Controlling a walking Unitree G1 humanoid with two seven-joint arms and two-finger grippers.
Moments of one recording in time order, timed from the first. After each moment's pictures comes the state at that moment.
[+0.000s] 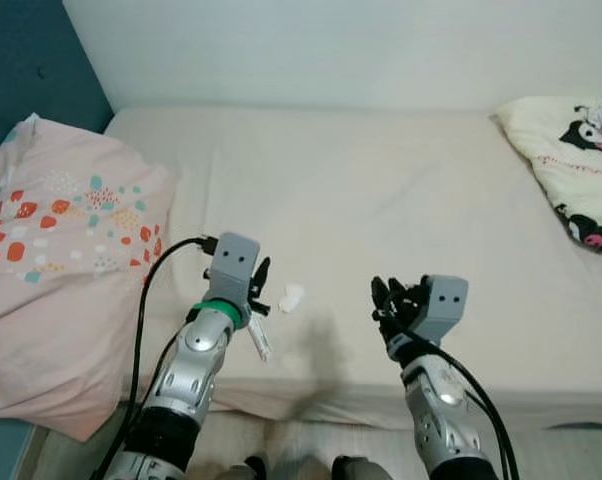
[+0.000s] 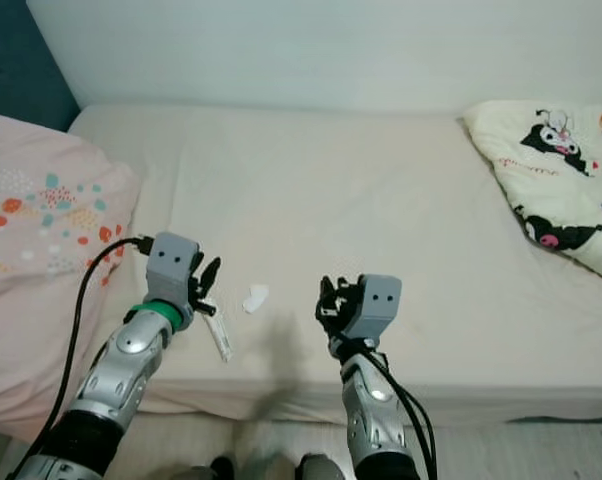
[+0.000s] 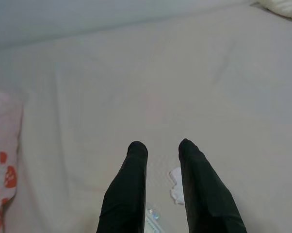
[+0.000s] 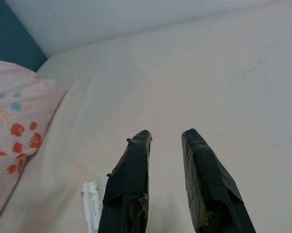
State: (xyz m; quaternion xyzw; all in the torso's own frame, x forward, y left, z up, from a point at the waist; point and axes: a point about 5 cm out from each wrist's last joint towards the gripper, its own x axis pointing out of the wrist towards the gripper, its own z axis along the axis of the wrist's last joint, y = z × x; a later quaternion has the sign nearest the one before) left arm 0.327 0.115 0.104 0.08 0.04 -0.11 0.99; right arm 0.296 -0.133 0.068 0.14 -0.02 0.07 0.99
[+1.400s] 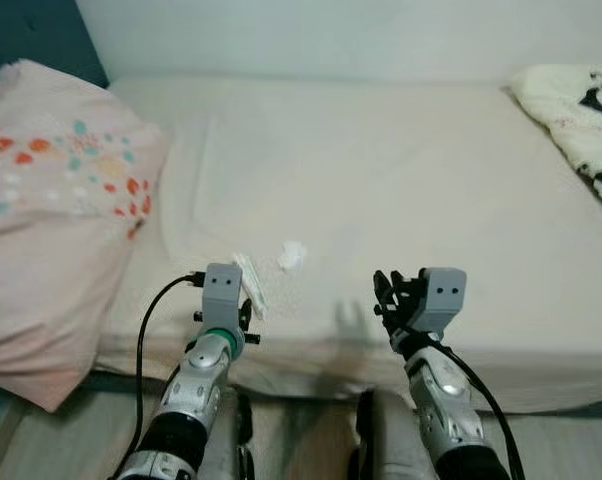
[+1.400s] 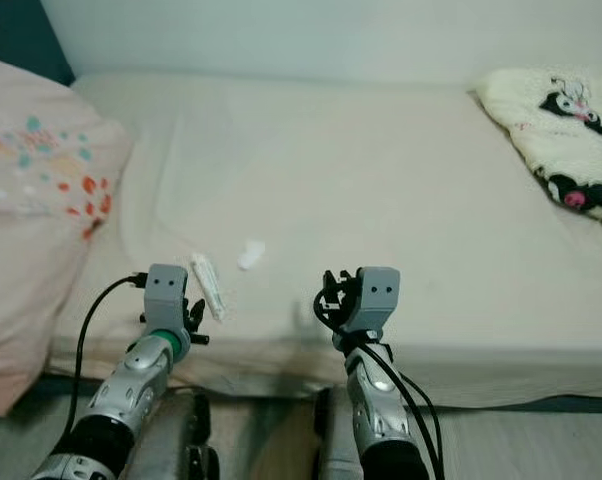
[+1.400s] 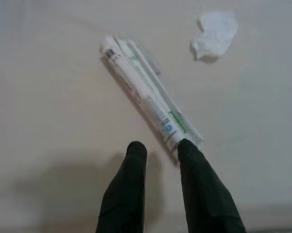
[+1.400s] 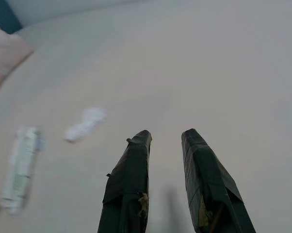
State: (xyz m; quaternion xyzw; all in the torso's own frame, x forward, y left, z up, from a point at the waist) left arm 0.322 0.120 0.052 0.02 0.18 0.00 0.98; right arm 0.305 -0.149 0.071 0.10 -0.02 0.06 0.99
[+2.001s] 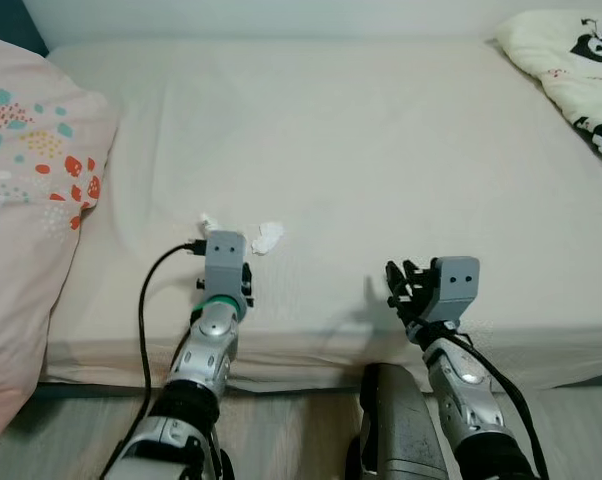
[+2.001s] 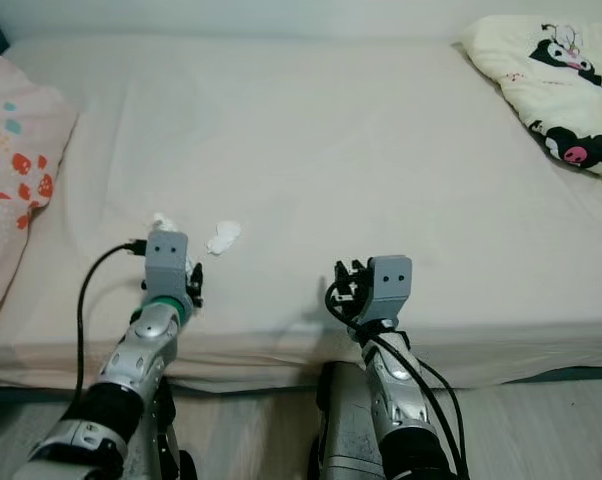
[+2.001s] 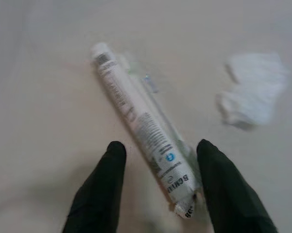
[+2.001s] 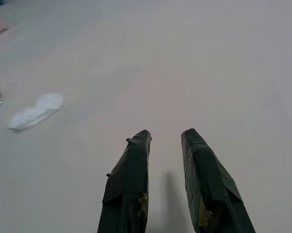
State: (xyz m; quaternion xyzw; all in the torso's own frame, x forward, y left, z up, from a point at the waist) left arm 0.350 0.127 0.091 0.05 0.12 0.08 0.99; right arm 0.315 -0.162 0.093 0.05 -0.05 0.10 0.99
